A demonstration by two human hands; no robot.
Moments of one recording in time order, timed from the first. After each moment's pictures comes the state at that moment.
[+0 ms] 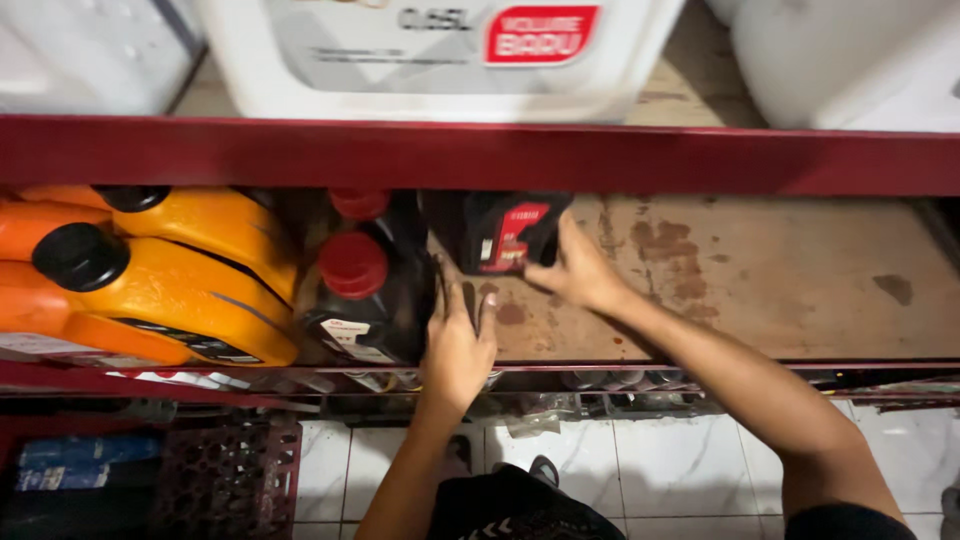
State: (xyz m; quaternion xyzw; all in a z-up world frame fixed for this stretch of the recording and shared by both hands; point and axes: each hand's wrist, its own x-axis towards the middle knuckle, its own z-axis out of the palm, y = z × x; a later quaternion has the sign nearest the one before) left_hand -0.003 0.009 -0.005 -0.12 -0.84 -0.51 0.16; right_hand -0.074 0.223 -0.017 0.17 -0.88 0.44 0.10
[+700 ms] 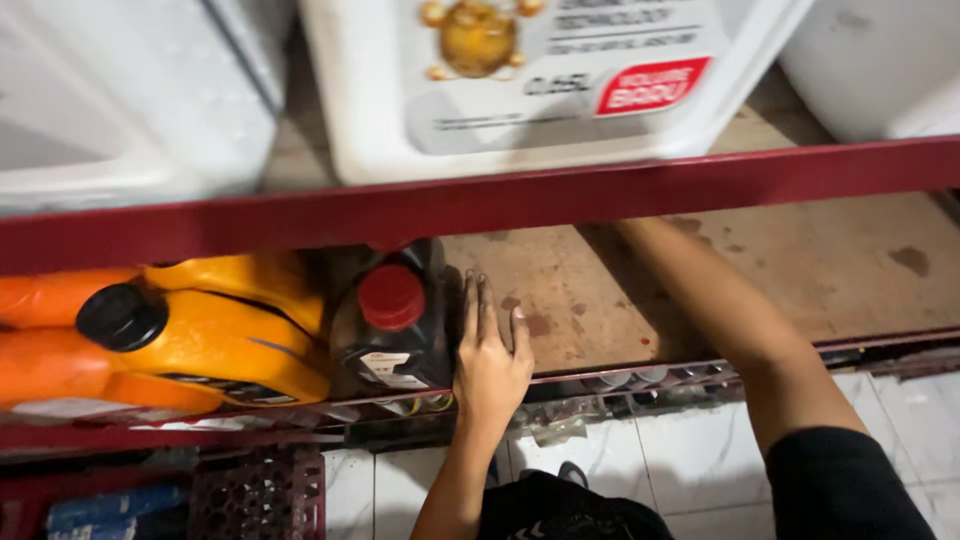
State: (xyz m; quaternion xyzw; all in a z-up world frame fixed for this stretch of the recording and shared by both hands) left_hand -0.006 0.007 -0.008 -0.15 -0.83 -0.48 0.23; right_hand -0.250 0.287 -0.076 0.07 -0.91 0.37 0.16
